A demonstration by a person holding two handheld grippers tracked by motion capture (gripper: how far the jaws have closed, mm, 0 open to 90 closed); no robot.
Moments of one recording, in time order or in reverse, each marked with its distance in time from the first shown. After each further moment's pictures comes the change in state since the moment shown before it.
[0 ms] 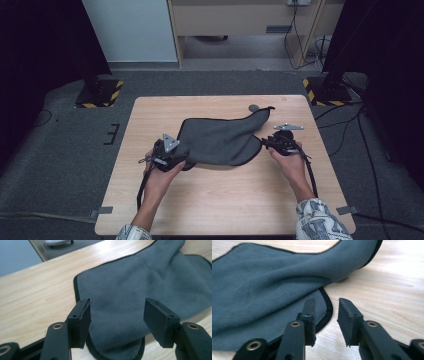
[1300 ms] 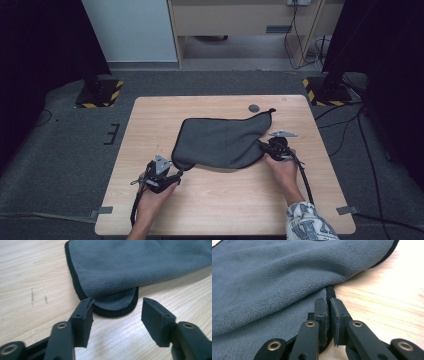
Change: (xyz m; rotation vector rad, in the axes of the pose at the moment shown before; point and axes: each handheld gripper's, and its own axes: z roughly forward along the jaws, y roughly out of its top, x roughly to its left) left arm -0.006 -0.063 -0.013 0.037 -0.060 -0.030; right arm 0.009 -0.024 0.017 0.005 -0.004 0.052
